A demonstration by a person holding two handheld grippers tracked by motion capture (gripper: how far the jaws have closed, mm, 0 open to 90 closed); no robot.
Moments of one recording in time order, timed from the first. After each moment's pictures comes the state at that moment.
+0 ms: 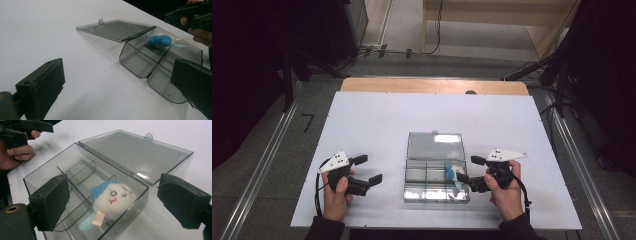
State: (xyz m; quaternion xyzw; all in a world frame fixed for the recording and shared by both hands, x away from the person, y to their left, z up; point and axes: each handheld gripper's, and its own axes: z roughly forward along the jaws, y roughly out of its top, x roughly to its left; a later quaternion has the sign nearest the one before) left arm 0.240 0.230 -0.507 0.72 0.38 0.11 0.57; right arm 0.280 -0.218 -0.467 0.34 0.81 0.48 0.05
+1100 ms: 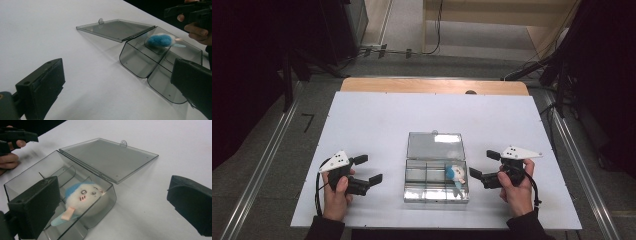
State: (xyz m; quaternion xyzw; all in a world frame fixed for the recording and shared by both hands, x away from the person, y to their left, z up) left arm 0.242 0.230 -0.507 0.73 0.38 0.10 0.57; right arm 0.290 -0.251 -0.472 0.36 0.79 0.50 0.09
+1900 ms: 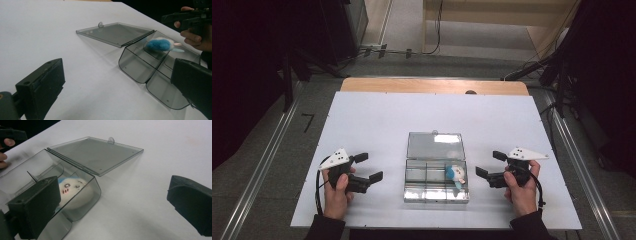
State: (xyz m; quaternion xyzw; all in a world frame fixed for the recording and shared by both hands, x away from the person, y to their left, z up) left arm 0.245 0.227 -0.498 0.72 0.38 0.10 0.57; right arm 0.294 -0.271 -0.483 0.38 0.77 0.50 0.09
